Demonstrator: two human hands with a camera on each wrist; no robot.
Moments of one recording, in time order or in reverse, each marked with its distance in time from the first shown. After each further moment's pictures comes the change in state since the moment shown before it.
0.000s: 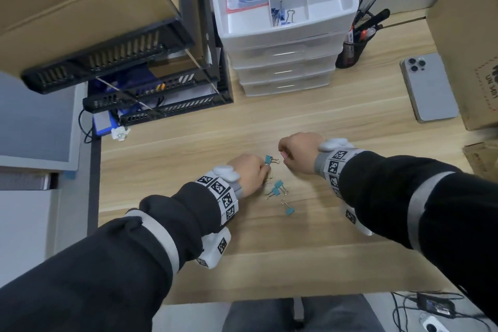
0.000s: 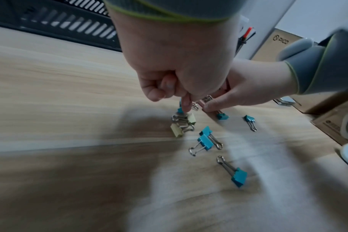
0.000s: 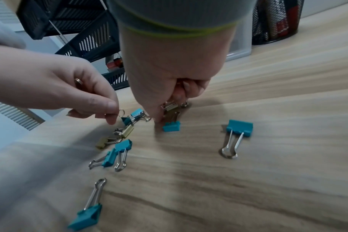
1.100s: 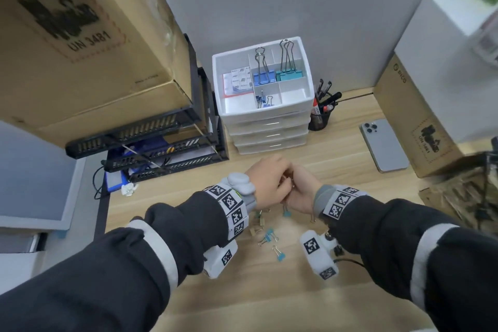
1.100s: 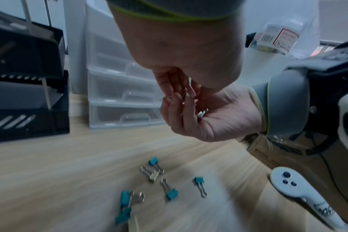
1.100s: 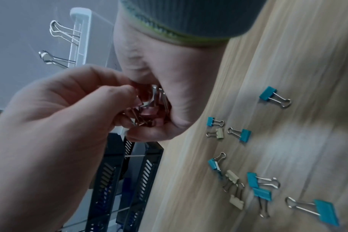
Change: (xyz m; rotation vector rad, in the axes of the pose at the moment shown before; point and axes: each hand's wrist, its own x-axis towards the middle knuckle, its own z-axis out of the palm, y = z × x) left_hand -0.014 0.088 -0.112 -0.090 0.288 0.432; right_hand -0.044 -0.035 -0.082 2.192 -0.093 0.521
